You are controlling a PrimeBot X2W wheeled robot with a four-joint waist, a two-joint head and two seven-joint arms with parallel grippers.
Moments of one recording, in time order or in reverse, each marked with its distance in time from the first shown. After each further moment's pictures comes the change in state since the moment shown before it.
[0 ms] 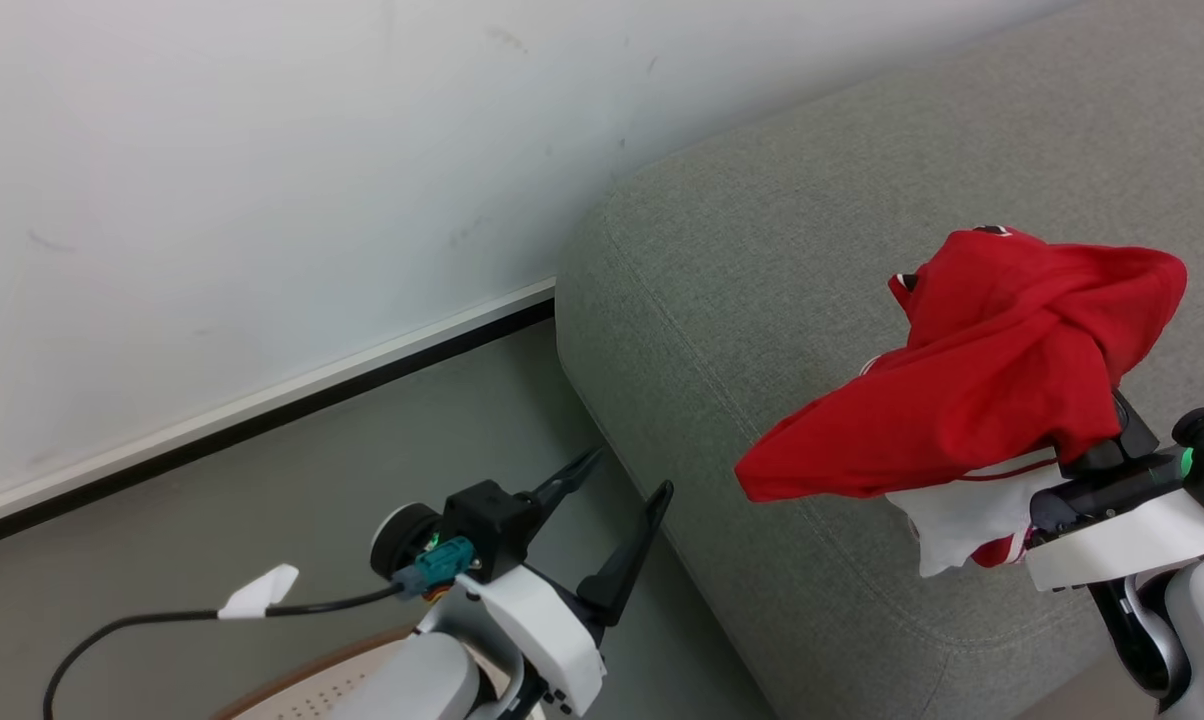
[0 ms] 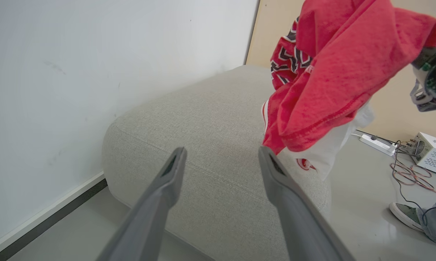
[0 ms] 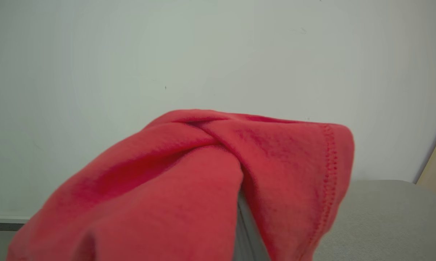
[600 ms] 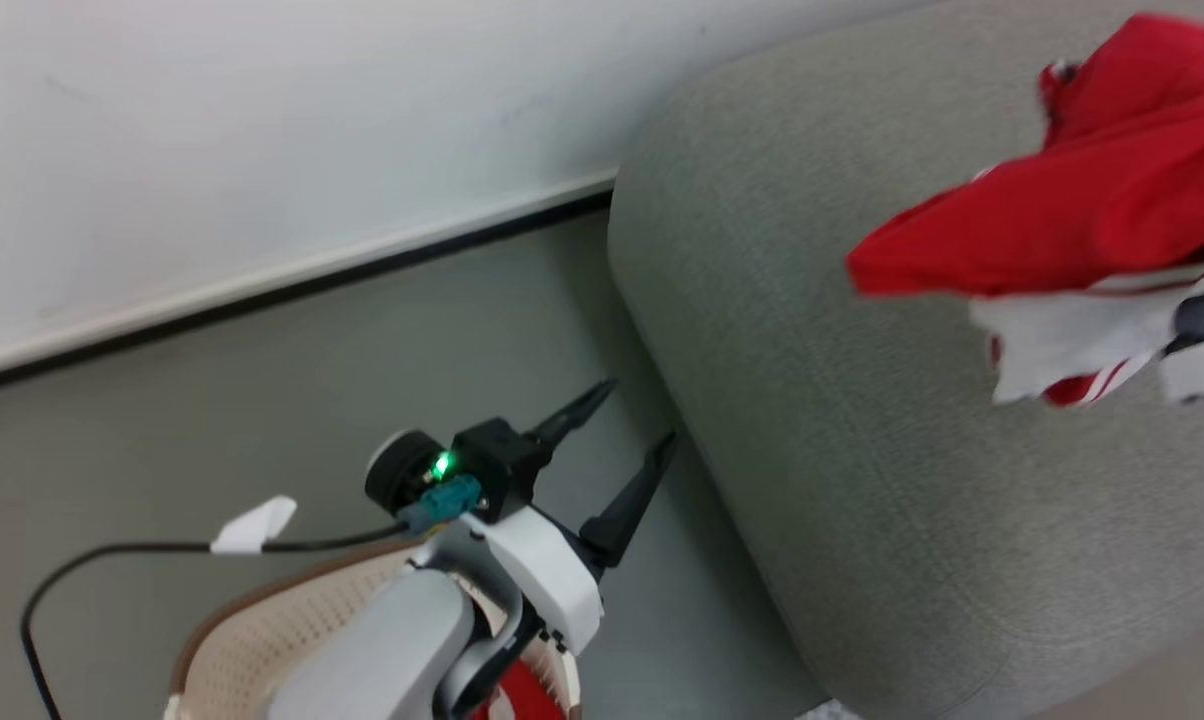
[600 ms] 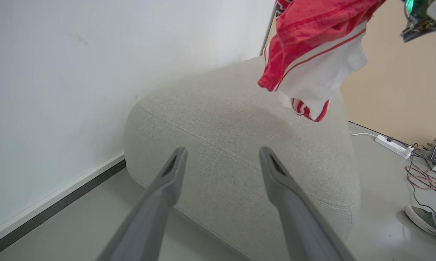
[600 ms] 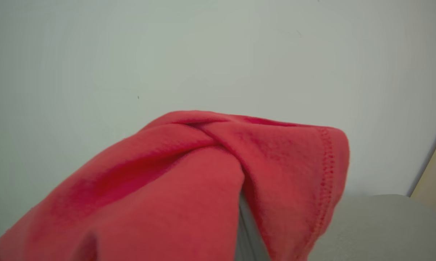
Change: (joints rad) left arm -0.096 0.026 -0.012 -0.037 0.029 -0.007 0.053; right arm -0.274 -0.075 -0.067 0.152 0.106 0.000 0.006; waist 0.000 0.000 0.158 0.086
